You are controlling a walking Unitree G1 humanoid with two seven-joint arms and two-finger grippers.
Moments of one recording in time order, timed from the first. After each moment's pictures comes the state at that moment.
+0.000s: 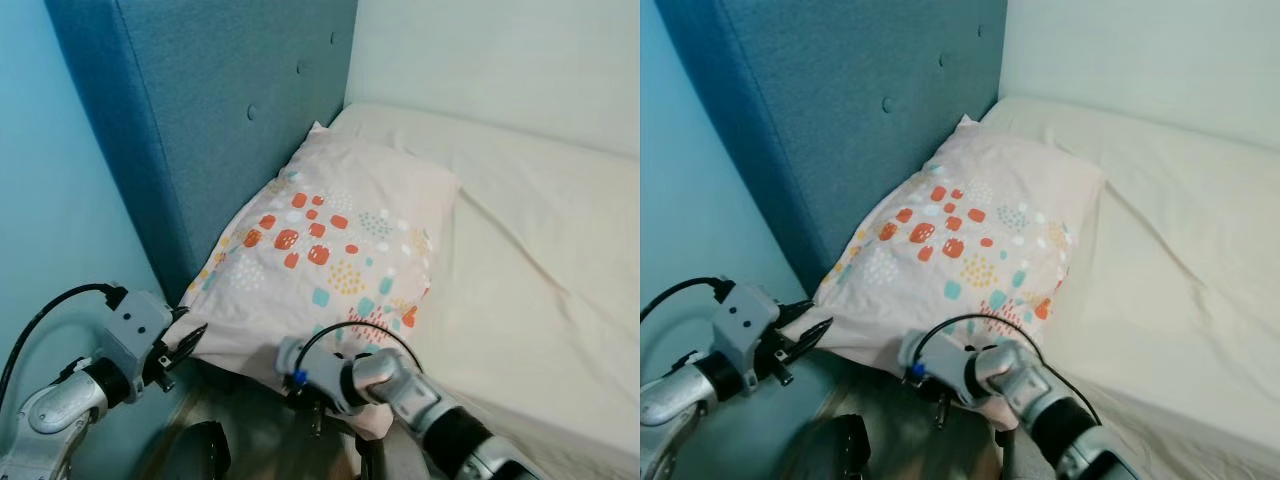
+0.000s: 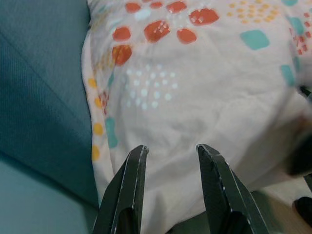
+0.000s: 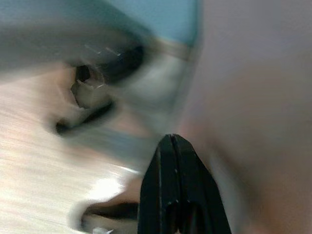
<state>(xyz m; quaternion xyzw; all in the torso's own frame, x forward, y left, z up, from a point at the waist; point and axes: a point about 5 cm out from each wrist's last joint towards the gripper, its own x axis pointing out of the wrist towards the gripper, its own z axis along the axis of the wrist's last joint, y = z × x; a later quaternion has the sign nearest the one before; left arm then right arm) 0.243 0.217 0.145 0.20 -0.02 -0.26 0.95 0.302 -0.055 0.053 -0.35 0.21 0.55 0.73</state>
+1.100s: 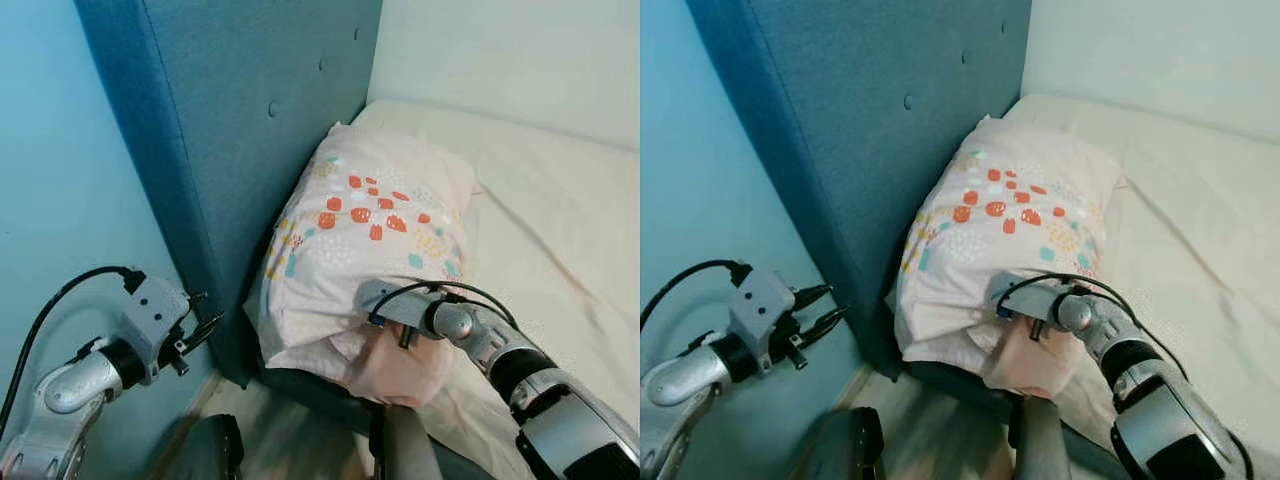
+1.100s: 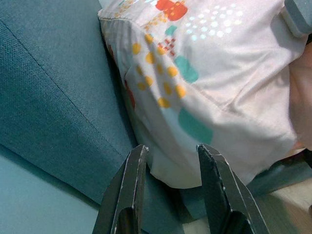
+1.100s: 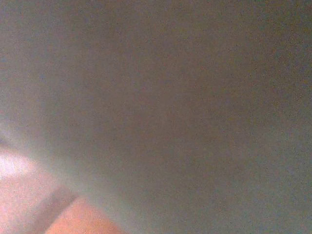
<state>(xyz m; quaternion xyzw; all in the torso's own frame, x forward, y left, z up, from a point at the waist) 0.257 0.209 0.156 0.21 -0.04 -0.27 0.94 0.365 -0.176 0.095 -0.49 0.15 0.29 0.81</state>
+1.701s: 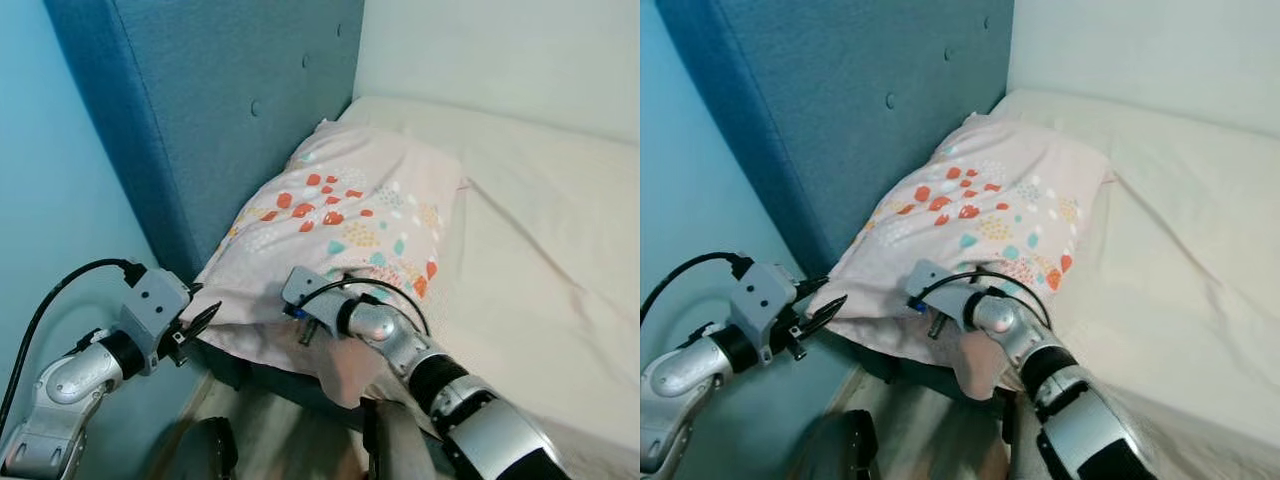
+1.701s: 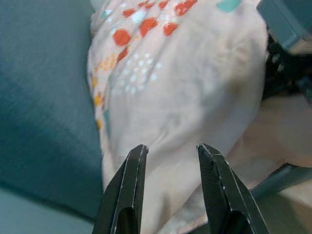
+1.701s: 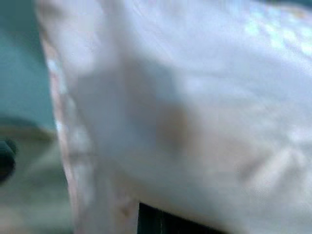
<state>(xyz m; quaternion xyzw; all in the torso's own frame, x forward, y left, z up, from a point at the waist) 0.263 0.211 0.158 0.23 -0.05 -0.26 0.94 0.348 -0.033 0.108 -0.31 0.00 0.43 0.85</state>
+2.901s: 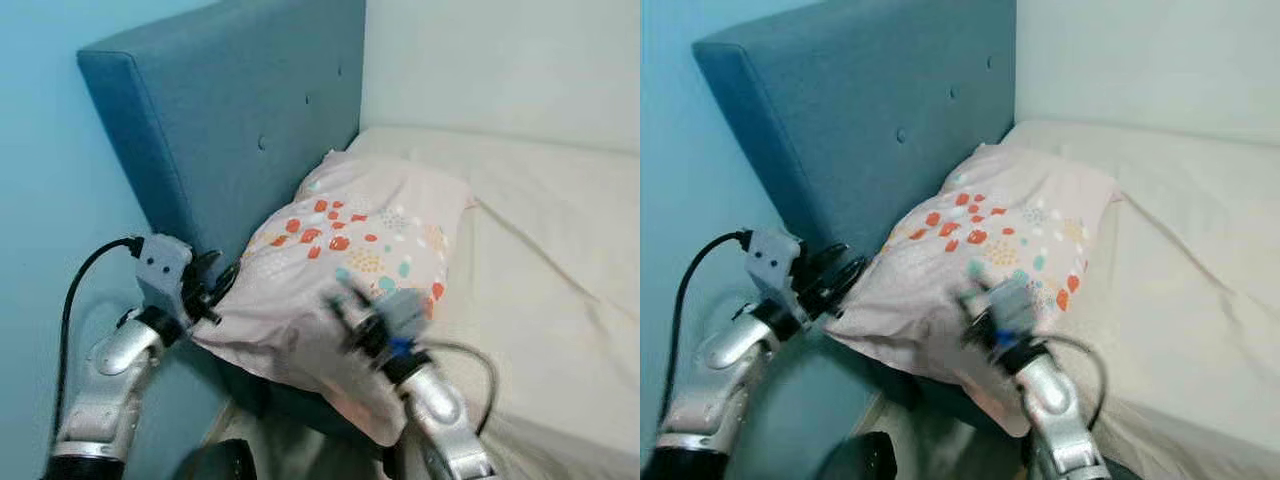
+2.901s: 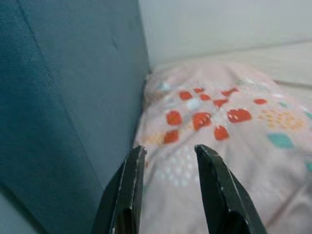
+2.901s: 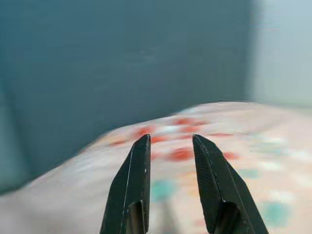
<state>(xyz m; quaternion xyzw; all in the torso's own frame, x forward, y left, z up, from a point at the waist) 0.298 0.181 0.160 0.03 -0.09 -0.15 0.98 0.287 -0.129 0.134 0.01 -0.15 0.14 0.98</state>
